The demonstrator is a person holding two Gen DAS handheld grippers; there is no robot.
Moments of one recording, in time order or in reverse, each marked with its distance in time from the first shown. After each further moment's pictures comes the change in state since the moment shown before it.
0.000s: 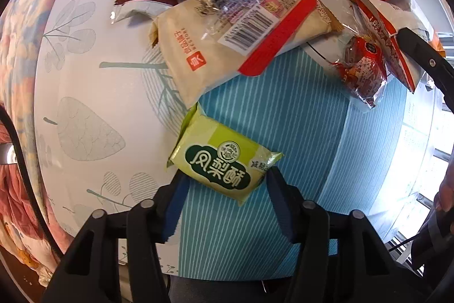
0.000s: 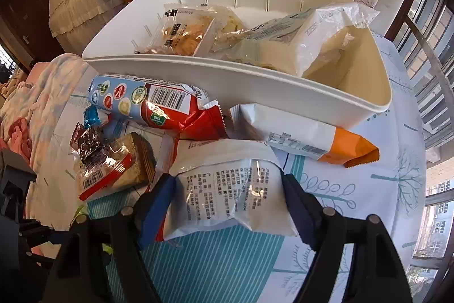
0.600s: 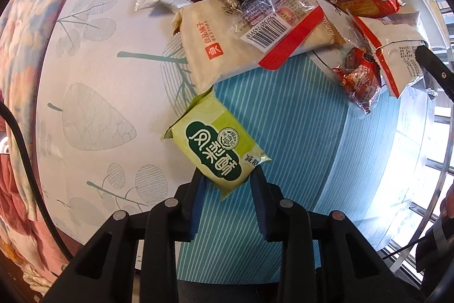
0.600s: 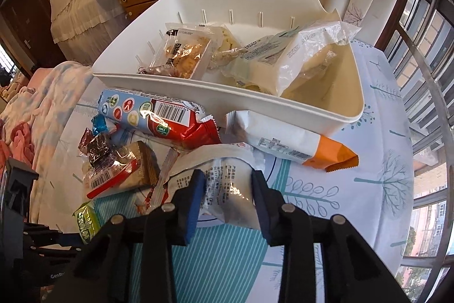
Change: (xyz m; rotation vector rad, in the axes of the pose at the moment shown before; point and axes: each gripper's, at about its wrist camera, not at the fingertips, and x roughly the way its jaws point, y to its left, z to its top) left arm -0.006 0.038 -0.037 -0.048 -0.081 -0.056; right arm -0.025 -0.003 0.000 -0.008 -0.054 -0.003
